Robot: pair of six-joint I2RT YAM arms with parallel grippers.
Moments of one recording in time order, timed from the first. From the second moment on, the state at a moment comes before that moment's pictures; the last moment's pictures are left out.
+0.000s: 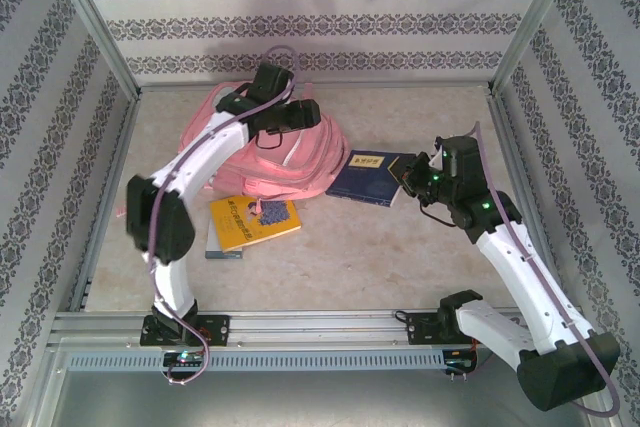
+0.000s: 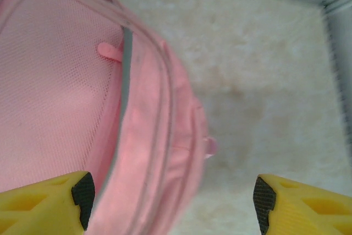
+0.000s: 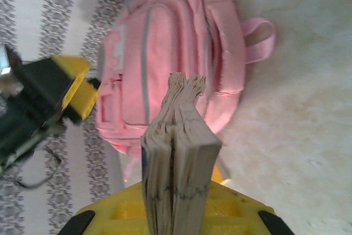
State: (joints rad) left arm -0.43 1.92 1.83 -0.74 0.12 -0.54; right arm 0.27 0.96 0.93 -0.58 -0.35 1.07
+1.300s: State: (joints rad) left arm -0.36 1.98 2.07 -0.92 0.31 -0.38; right arm 0.17 1.24 1.06 -0.57 -0.28 0.95
